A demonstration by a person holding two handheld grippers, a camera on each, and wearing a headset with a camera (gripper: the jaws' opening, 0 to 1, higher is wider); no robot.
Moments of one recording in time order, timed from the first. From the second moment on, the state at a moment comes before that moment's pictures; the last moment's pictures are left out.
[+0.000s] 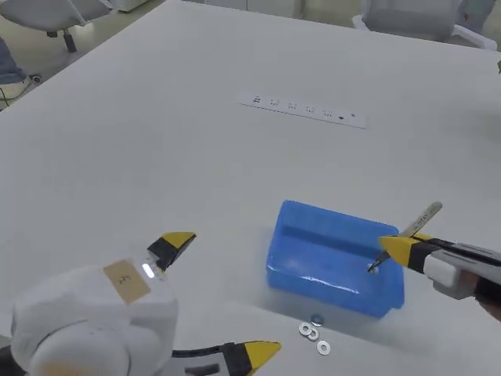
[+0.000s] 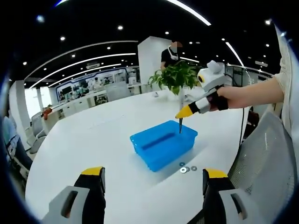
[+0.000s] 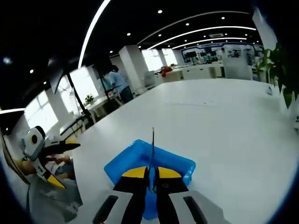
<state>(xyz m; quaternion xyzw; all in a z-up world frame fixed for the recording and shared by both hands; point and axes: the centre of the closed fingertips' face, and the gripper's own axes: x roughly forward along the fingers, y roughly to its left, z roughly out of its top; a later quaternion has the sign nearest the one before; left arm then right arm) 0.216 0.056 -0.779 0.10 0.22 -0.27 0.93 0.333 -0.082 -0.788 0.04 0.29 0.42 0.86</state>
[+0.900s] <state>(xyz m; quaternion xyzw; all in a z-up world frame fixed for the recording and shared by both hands) 0.217 0.069 -0.784 0.10 0.23 -0.24 0.94 0.340 -0.078 -0.820 -0.05 0.29 0.44 0.85</state>
